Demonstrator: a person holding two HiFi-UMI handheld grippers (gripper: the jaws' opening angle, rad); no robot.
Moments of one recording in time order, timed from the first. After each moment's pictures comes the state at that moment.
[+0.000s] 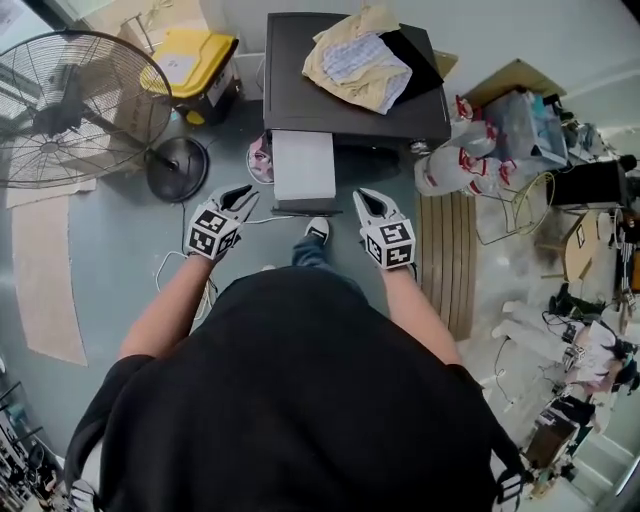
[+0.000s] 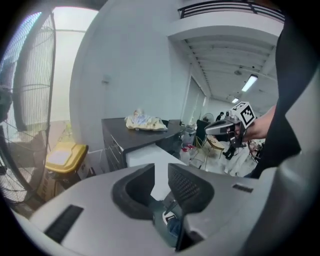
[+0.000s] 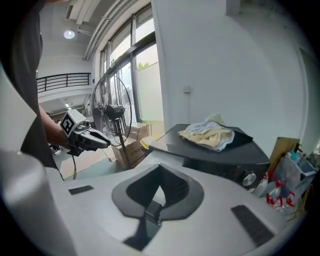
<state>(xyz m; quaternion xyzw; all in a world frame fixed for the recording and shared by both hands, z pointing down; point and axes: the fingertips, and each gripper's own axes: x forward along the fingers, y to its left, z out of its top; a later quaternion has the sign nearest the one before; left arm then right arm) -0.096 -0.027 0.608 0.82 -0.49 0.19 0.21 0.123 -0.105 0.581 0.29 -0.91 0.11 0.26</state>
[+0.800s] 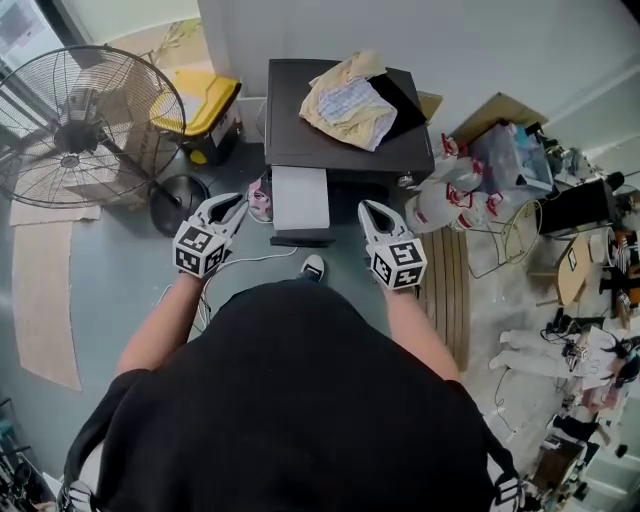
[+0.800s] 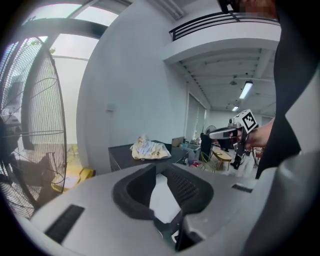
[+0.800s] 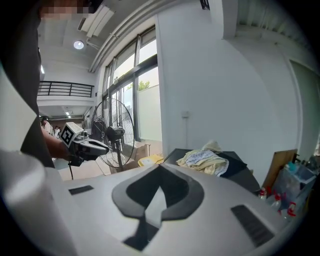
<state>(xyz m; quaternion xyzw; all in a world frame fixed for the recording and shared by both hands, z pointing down) -0.121 -0.030 0.488 0.83 -0.54 0.12 0.13 0.121 -0.108 0.457 0.32 -0.93 0.07 0.16</state>
